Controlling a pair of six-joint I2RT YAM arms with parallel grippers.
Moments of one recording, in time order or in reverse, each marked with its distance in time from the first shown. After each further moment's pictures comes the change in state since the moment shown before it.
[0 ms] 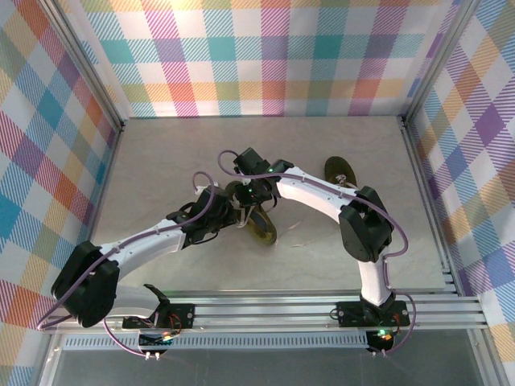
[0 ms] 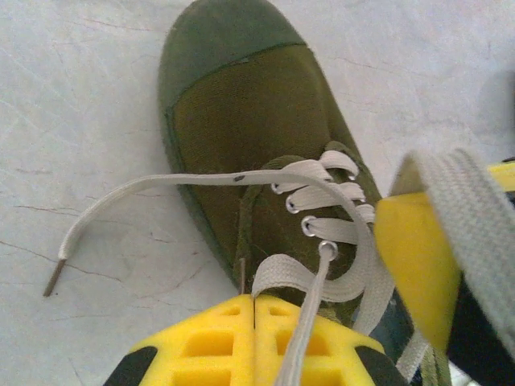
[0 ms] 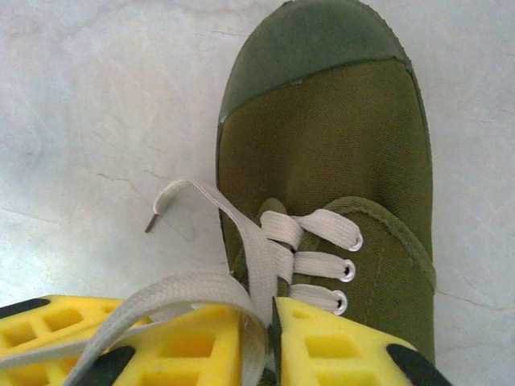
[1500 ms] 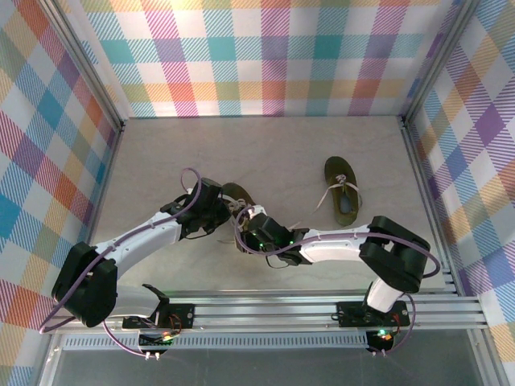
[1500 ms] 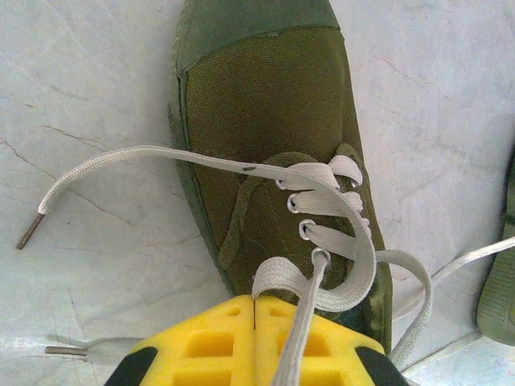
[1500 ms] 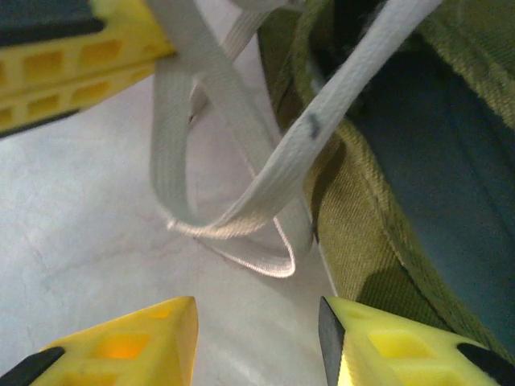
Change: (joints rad) left arm 0.083 0.004 0.077 -0.166 0.128 -0.225; right arm 0.263 -0.317 -0.820 0.837 0.247 0.241
